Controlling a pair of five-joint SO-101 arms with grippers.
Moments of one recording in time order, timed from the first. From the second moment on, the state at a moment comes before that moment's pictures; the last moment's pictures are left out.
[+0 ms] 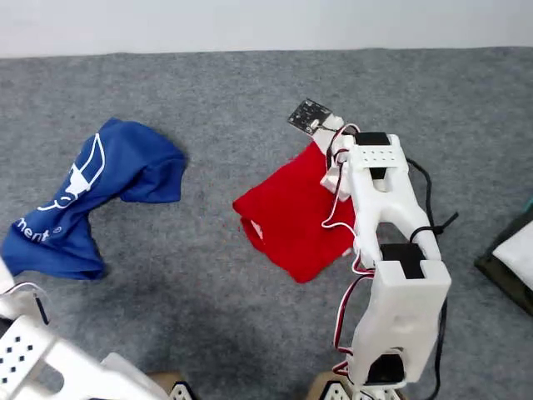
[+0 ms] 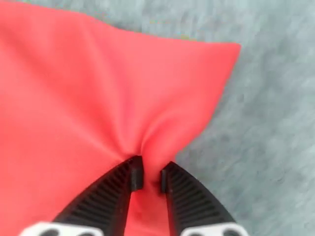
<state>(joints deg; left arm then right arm) -62.3 -52.7 49.1 85.5 -24.7 -5.1 27.2 -4.9 55.6 49.1</state>
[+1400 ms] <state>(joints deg) -62.3 -52.7 49.1 85.8 -24.7 -7.7 4.6 5.6 74.5 -37.8</state>
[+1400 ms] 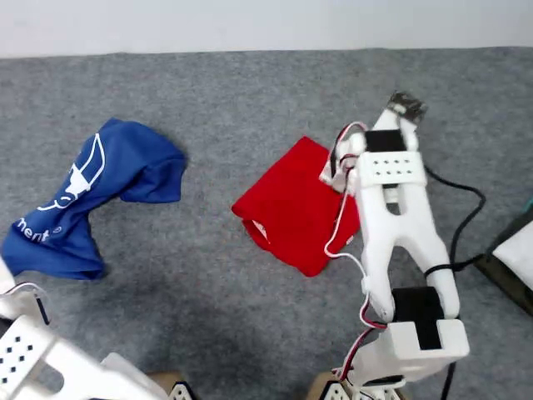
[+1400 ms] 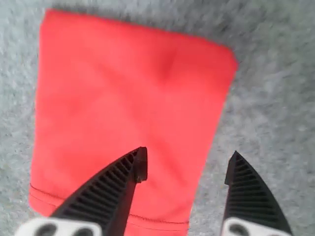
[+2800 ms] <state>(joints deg) -62.3 -52.7 49.8 85.8 -24.7 -12.3 23.8 8.4 52.2 -41.7</state>
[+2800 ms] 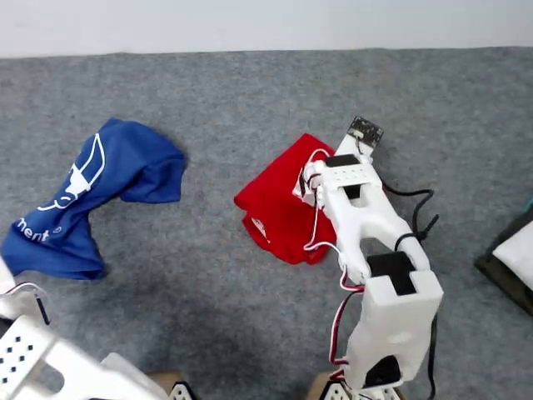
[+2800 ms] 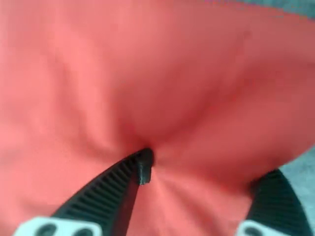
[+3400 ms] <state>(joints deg) -62.3 -52.7 51.1 84.0 -24.7 -9.7 23.9 -0.1 62.6 -35.2</state>
